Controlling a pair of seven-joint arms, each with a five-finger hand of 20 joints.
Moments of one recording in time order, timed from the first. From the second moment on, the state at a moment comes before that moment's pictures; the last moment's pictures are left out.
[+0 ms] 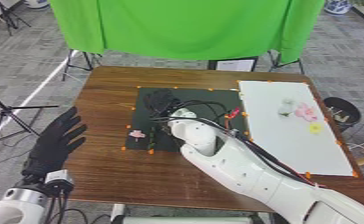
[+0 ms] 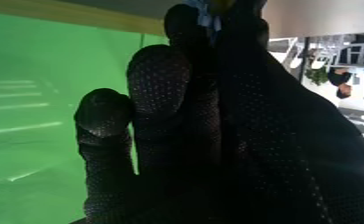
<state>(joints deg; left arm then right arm) 134.3 -50.4 -101.9 -122.4 38.2 8.4 13.1 -52.9 -76.3 29.2 -77.0 -143.6 -2.8 13.9</state>
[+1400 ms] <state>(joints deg) 135.0 -52.3 -103.4 -122.2 38.3 8.1 11.7 -68.3 -58.2 54.7 -109.1 -124.6 -9.1 19.6</state>
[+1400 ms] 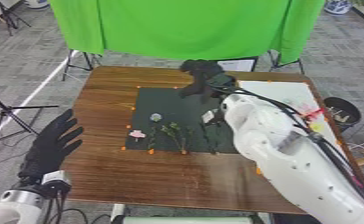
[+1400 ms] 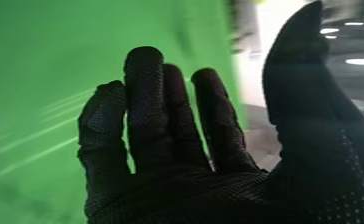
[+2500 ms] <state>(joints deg) 135.7 -52.8 -103.5 -122.1 38.3 7.5 11.1 -99.1 -35.9 77.8 -99.6 -132.2 -0.4 37.9</state>
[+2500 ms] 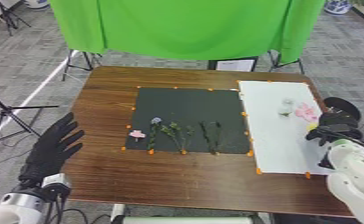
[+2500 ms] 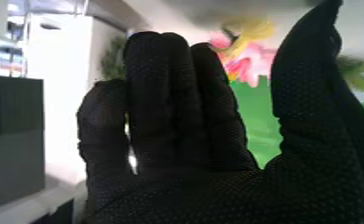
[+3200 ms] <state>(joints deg) 135.7 -53.0 -103.4 -122.1 38.3 7.5 11.1 -91.6 -36.0 71.3 -94.2 -129.0 1.8 38.6</state>
